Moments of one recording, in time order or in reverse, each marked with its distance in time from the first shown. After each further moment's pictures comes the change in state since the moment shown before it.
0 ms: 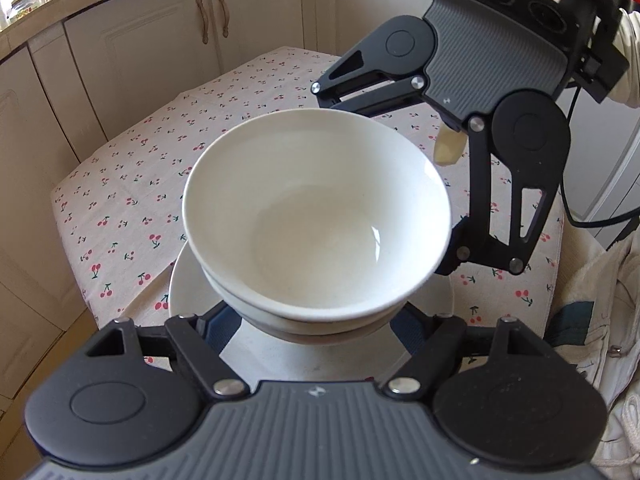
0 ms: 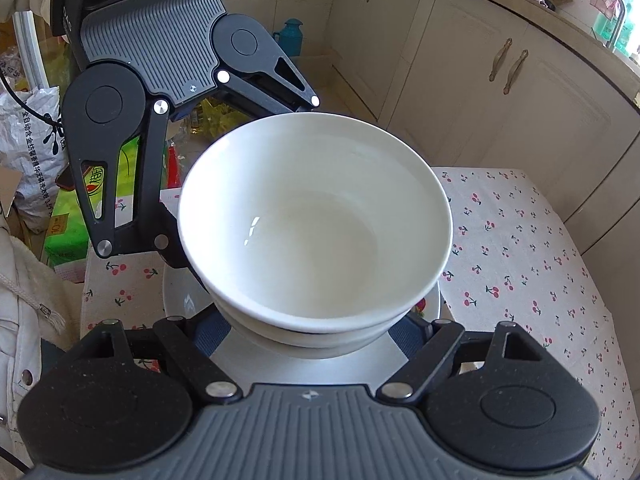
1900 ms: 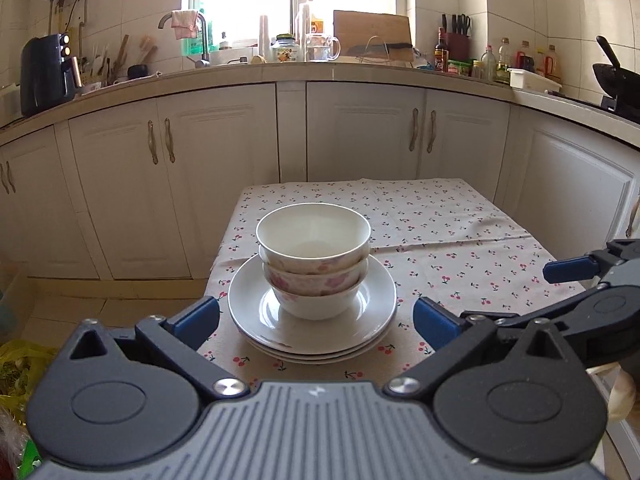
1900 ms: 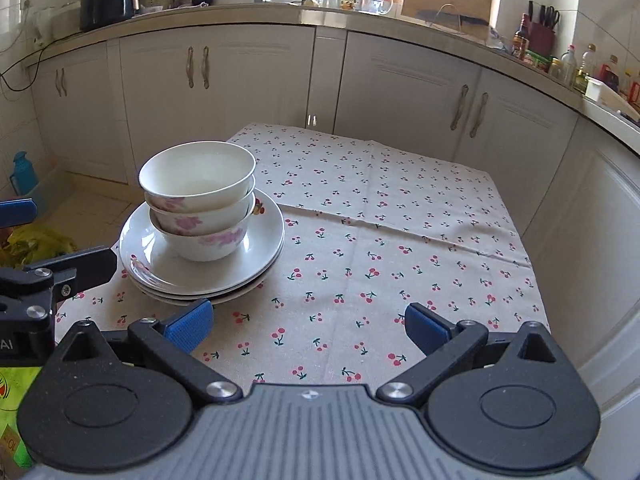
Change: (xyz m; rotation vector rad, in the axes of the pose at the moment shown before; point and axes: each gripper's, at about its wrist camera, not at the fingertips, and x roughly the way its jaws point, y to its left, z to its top) left arm -0.095 -0.172 -0.018 -0.567 -0.335 0.601; right arm -0.110 0.132 -0.067 0.818 -0.115 -0.660
